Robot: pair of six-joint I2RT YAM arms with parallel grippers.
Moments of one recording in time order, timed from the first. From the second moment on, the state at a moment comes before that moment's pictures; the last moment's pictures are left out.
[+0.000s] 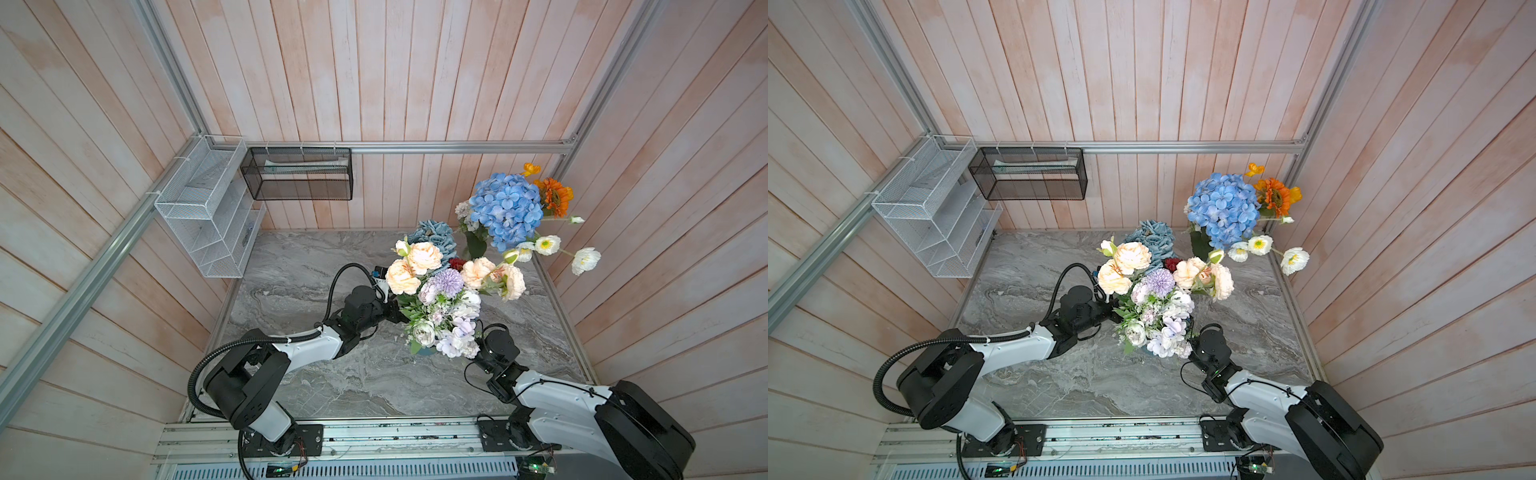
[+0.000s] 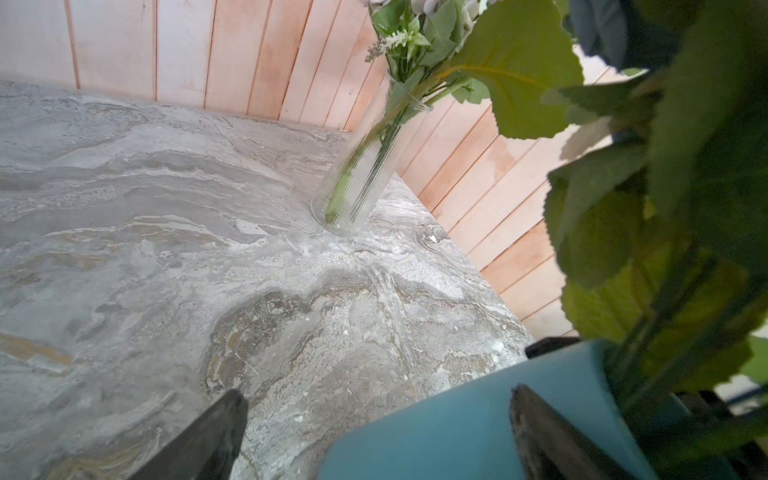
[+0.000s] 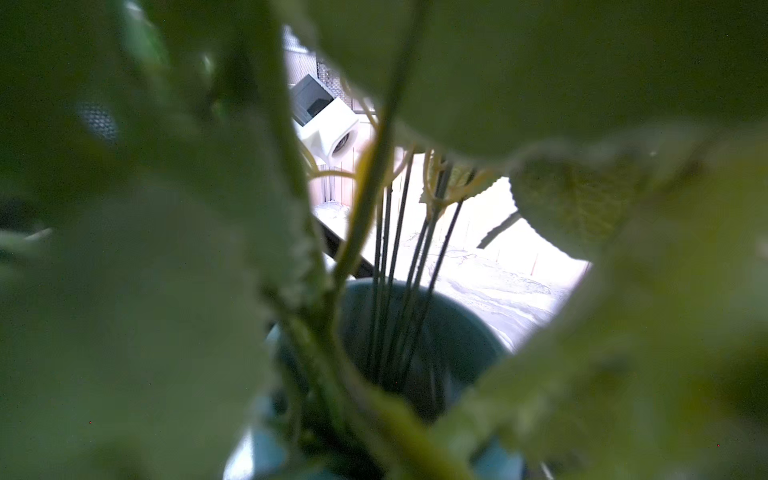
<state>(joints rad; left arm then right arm) -0.72 1.57 0.75 0.59 0.22 -0.50 0.69 1.13 0.18 1.00 -0.15 0.00</state>
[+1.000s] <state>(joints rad) -0.59 1.29 0.61 0.52 0.05 -0.48 0.68 1.19 0.25 0.95 -0.21 -0.01</state>
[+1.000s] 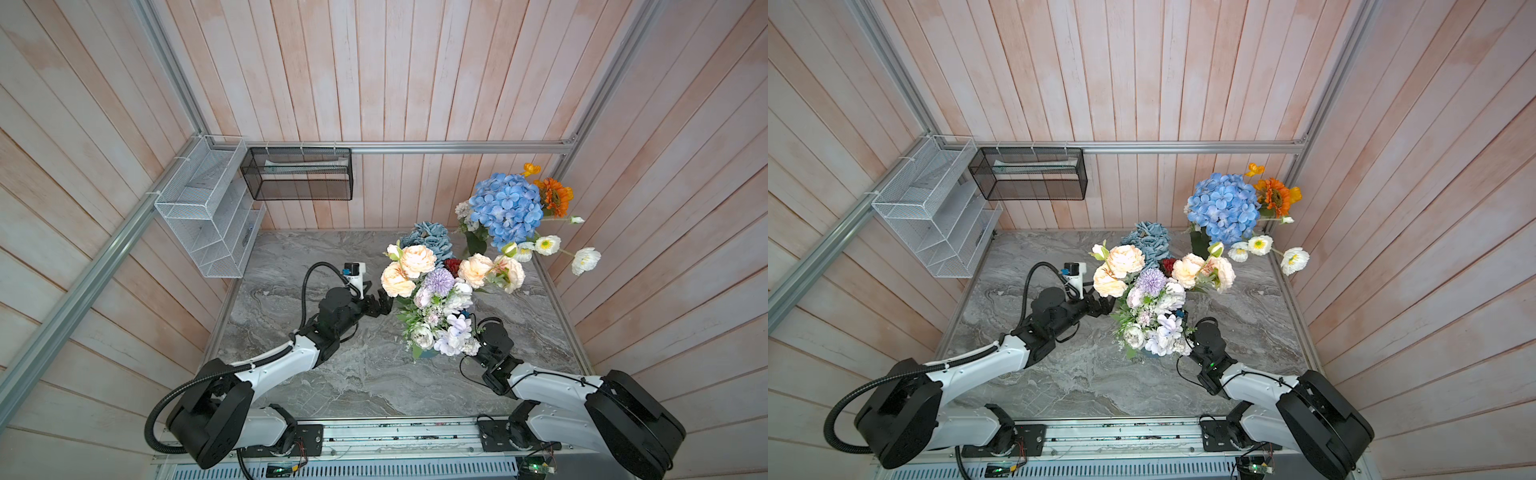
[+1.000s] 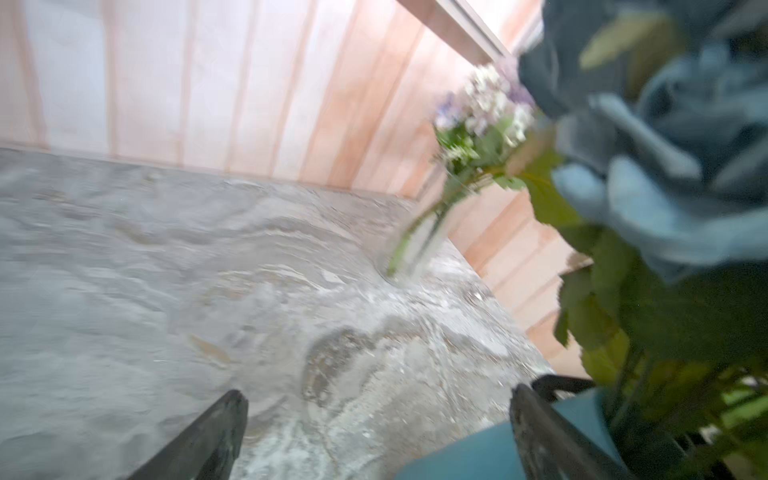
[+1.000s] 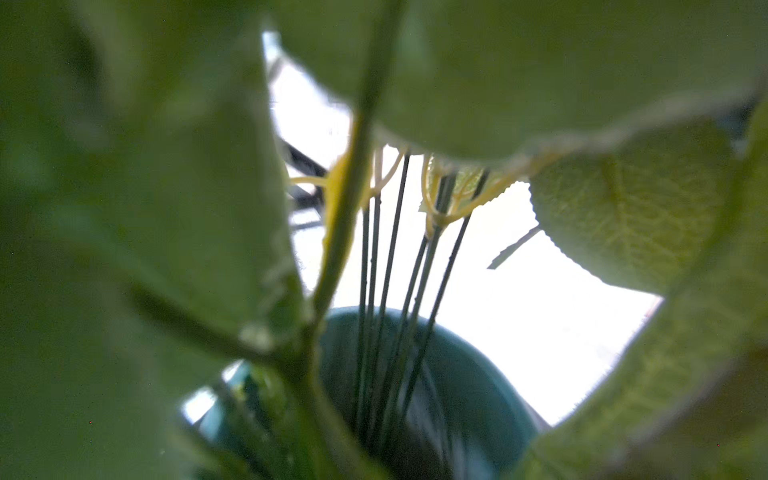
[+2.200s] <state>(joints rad) -0.40 0.85 0.35 0.35 -0.11 -0.52 0.62 2.24 1.38 1.11 -0.37 0.00</state>
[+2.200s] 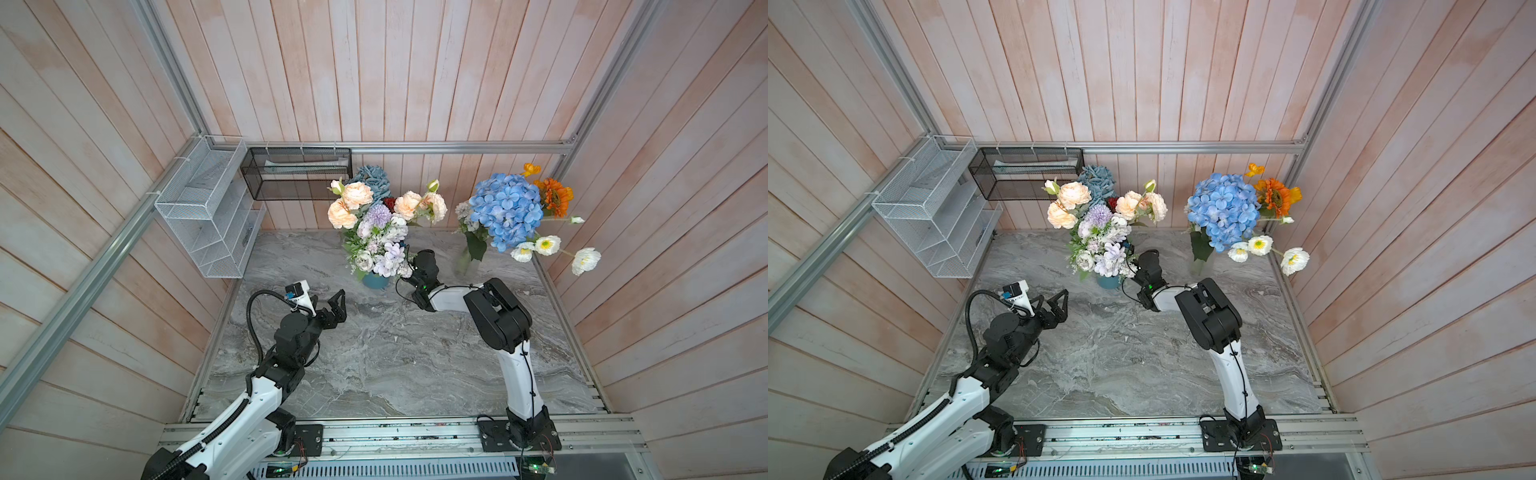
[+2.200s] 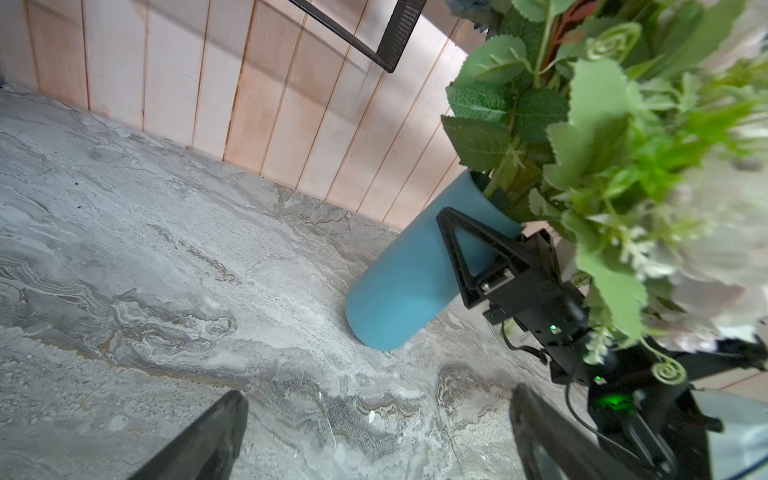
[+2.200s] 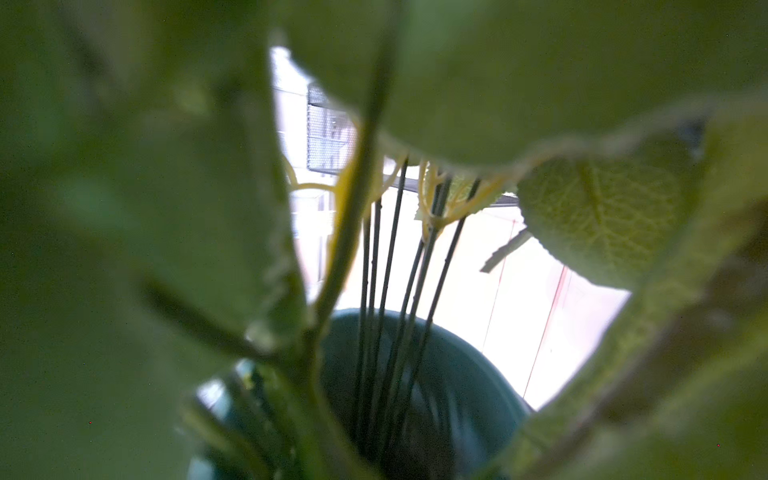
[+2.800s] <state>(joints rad) -0.39 0.82 0.34 0.33 -0.11 -0.52 0.61 2.34 1.50 1.07 -0.39 0.01</state>
